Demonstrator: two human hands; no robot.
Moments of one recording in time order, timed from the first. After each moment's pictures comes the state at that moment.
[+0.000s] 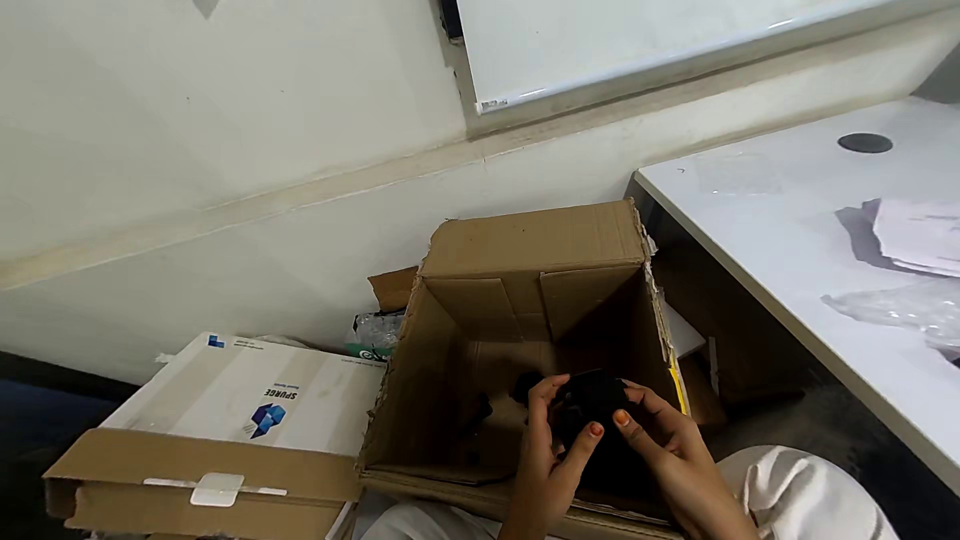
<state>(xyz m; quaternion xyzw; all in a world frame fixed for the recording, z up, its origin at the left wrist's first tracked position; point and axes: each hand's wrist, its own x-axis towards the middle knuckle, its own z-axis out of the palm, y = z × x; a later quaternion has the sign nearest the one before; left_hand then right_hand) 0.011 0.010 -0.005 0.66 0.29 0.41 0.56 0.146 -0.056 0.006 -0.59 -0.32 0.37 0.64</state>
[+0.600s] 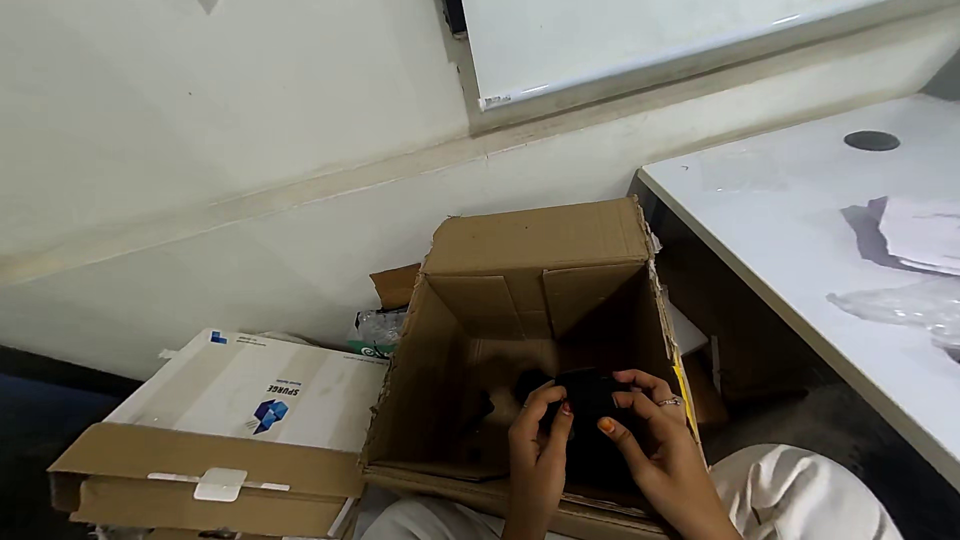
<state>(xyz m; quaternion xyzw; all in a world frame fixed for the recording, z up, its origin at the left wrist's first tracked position) 0.013 0.008 0.001 0.59 0.36 0.47 0.54 0.140 -0.053 -0.011 -0.67 -0.48 0.14 0.55</state>
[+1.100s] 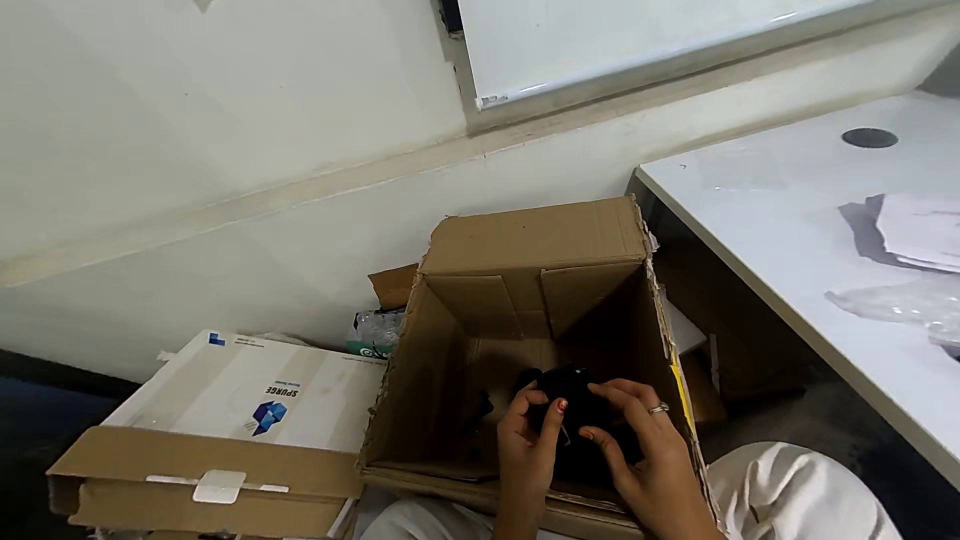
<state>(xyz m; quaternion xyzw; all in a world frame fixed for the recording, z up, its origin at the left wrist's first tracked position) 0.013 0.012 0.003 0.53 0.39 0.49 0.57 0.131 -0.050 -0.014 -0.64 -0.56 0.01 0.52</state>
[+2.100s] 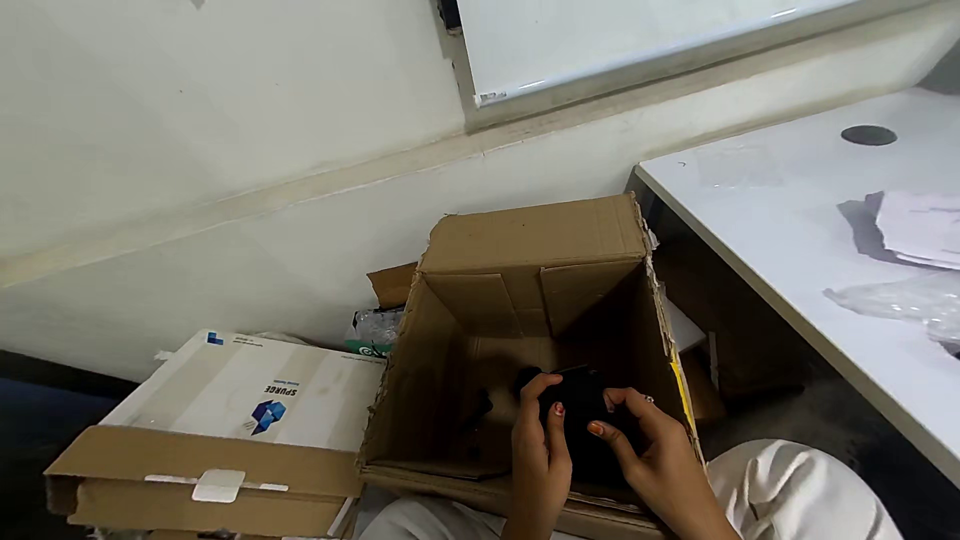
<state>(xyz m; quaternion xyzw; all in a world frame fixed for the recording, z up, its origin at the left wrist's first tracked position) 0.014 0.008 -0.010 0.69 0.37 0.47 0.42 0.140 -0.052 -0.016 -0.65 -0.53 0.13 0.53</state>
